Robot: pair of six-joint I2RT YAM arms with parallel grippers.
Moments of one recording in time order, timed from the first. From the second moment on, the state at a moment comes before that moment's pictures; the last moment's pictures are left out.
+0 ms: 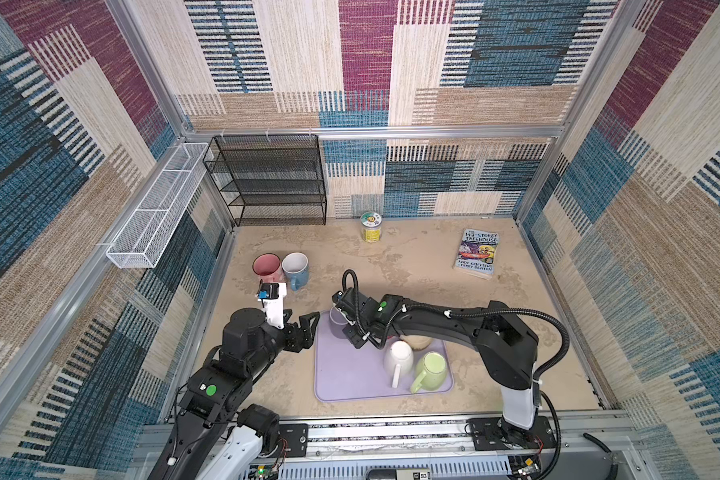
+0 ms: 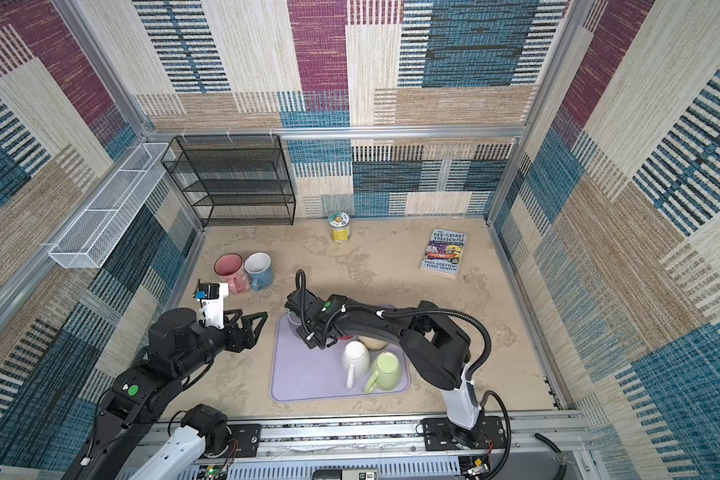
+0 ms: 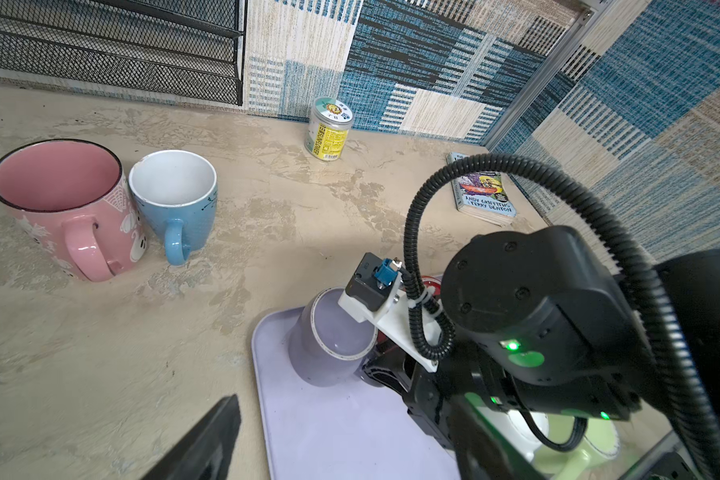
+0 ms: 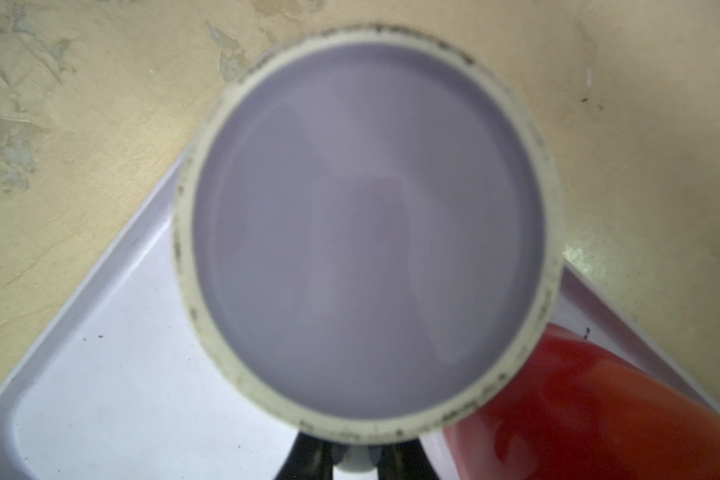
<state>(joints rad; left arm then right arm) -0.39 0.56 0.77 -0.68 0.09 -0.32 1.03 1.95 1.44 -0.61 0.11 0.24</state>
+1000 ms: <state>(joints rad) -0.38 0.55 0.77 -0.68 0.08 -0.32 1.02 1.57 1.19 -0.46 0.00 0.24</state>
